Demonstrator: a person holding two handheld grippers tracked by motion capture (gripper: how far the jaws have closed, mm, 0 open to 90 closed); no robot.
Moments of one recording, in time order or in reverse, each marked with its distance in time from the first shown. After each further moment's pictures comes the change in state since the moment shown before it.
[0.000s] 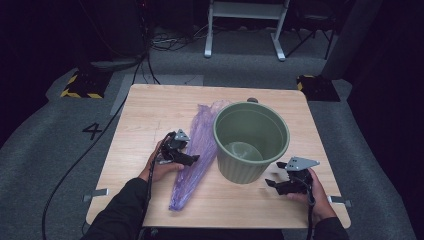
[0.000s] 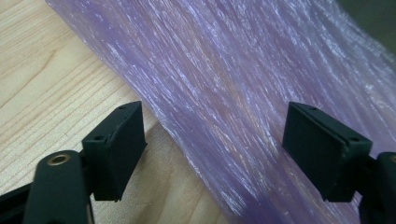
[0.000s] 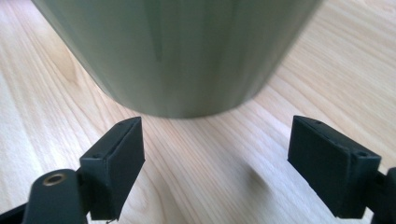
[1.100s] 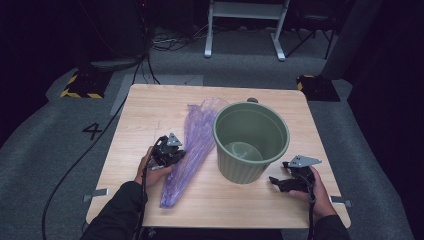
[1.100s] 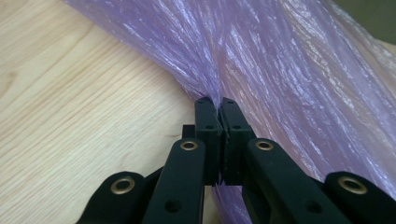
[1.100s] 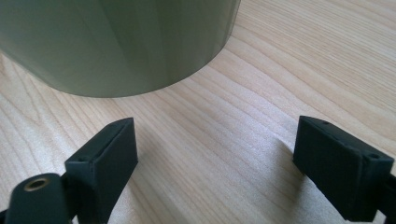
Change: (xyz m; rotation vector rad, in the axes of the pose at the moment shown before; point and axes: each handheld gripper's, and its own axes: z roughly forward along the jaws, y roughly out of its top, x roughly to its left) left arm 0.003 -0.021 -0.028 0.019 0.099 0.000; right arm -0.017 -0.015 0.008 0.036 -0.069 0.116
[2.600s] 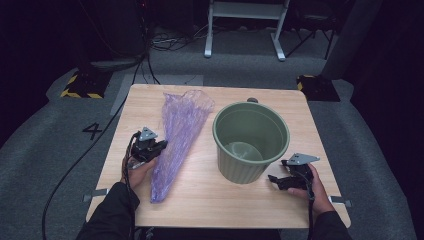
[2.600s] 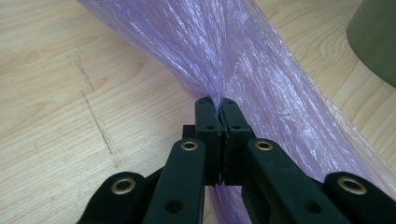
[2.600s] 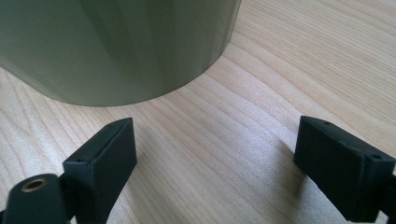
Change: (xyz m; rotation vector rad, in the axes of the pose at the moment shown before) left arm 0.033 -0.020 -0.041 -0.179 0.087 -0.179; right arm -0.004 0.005 0.005 0.001 0.011 -0.010
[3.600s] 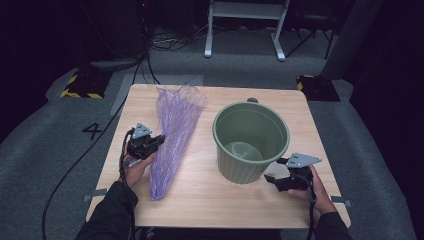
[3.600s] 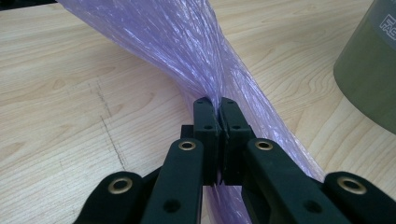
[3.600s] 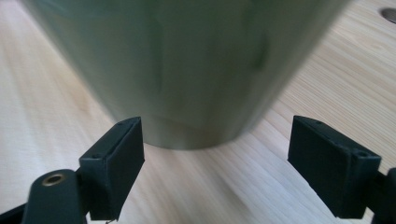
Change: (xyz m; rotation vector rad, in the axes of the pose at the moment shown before) left arm 0.004 0.009 -0.016 -0.093 0.011 -0.040; right arm 0.024 0.025 -0.020 -0.111 0.097 -0.137
